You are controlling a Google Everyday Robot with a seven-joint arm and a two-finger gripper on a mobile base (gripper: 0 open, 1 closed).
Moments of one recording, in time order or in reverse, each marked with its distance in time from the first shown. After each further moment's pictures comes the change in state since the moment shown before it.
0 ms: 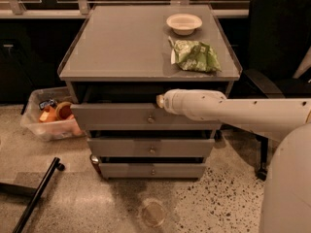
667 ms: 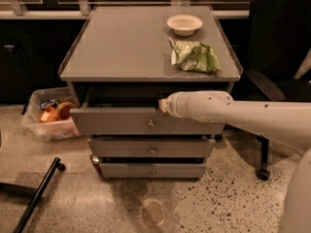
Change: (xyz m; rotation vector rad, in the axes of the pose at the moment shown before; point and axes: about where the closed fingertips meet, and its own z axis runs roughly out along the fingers) arm 0.015 0.005 -0.021 -0.013 0.064 -0.041
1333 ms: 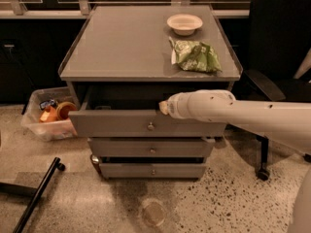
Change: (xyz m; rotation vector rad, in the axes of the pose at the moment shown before) arm 0.008 0.004 -0.010 -0.008 0.042 -0.026
